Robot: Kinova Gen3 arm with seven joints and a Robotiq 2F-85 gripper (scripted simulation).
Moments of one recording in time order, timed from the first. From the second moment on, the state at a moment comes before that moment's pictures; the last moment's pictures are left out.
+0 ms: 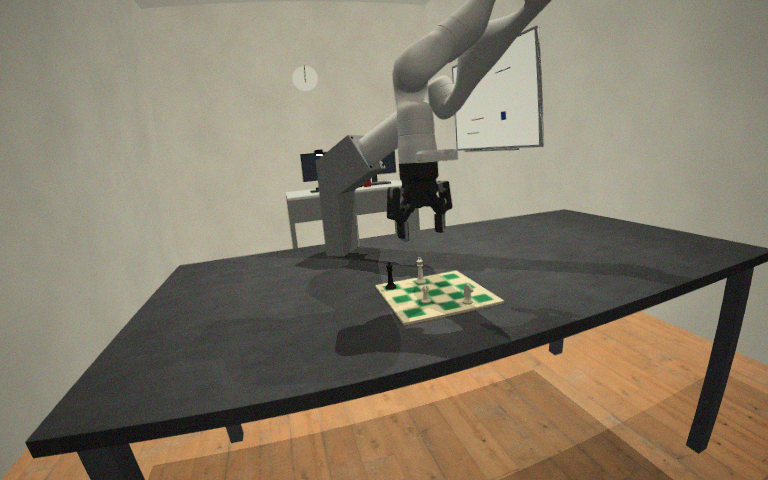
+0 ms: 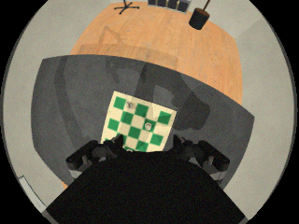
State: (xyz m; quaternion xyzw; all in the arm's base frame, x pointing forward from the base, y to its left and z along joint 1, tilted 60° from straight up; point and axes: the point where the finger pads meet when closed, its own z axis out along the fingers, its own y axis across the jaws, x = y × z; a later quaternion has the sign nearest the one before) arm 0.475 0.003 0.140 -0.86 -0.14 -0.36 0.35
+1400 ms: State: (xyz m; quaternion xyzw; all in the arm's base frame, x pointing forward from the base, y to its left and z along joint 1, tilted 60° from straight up) arm 0.490 0.028 0.122 -0.80 0.33 -0.12 0.49
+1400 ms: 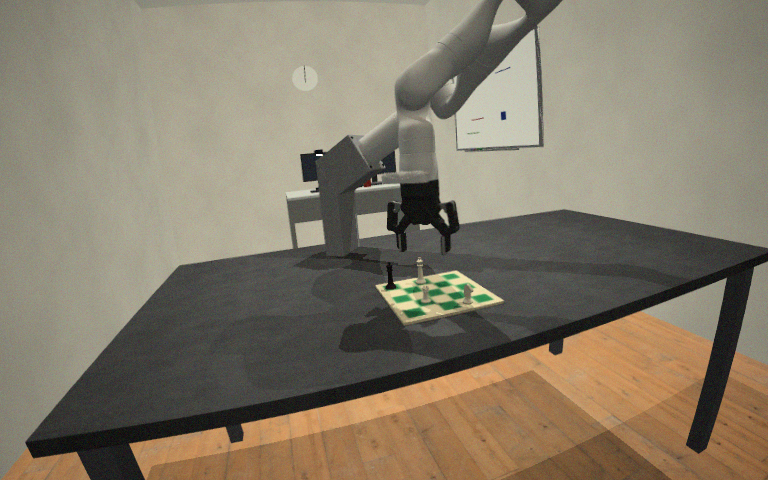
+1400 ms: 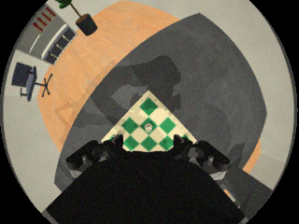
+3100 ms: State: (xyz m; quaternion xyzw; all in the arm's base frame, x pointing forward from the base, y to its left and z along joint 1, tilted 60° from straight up) arm 0.490 0.030 0.121 -0.79 0.35 -0.10 0.49
